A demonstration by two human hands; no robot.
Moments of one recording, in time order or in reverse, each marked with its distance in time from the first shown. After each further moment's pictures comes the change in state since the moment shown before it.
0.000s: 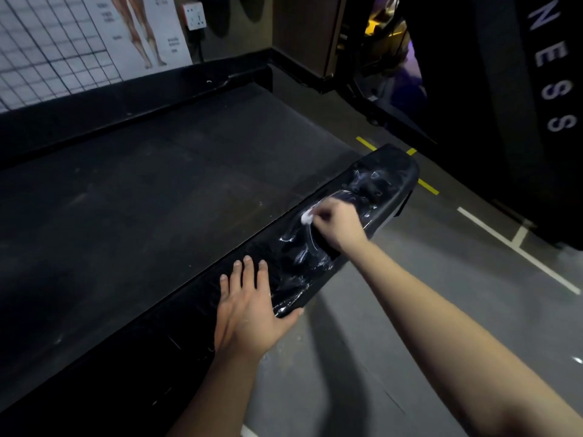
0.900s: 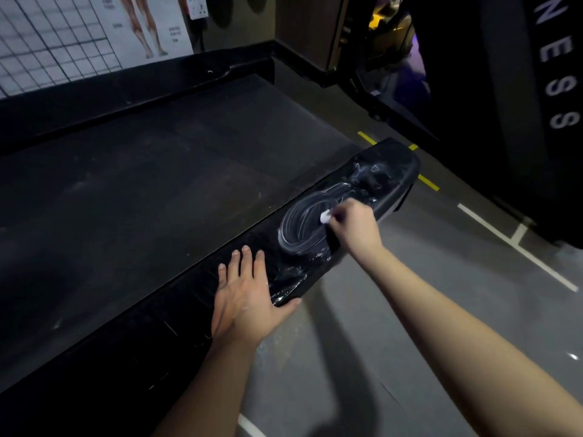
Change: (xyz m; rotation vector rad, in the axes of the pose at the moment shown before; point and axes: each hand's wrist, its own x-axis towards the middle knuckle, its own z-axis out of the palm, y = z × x) left_hand -0.002 0.003 -0.008 0.001 -0.001 -0.003; right_hand -0.029 0.009 -0.015 -0.099 0.056 0.086
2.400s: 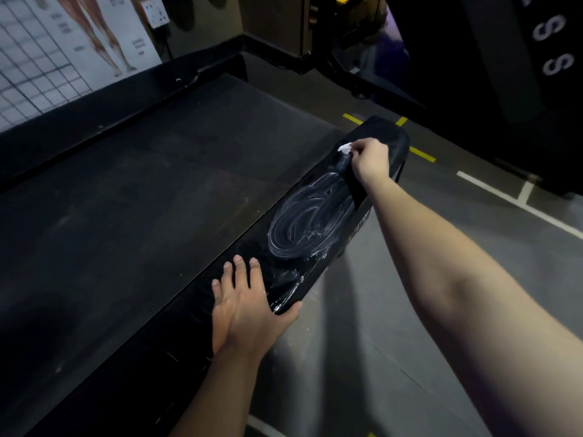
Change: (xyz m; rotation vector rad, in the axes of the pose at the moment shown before) left_hand 0.004 0.006 0.003 0.089 0.020 0.001; right_hand 0.119 0.060 -0.021 0.133 0.211 0.301
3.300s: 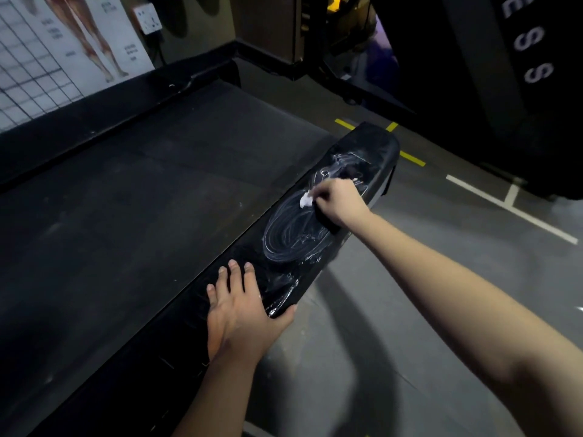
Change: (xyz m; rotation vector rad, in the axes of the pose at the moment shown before) left_hand 0.000 0.000 0.001 0.002 0.001 -0.019; right_hand -0.086 -0.022 -0.004 -0.060 -0.306 -0.274
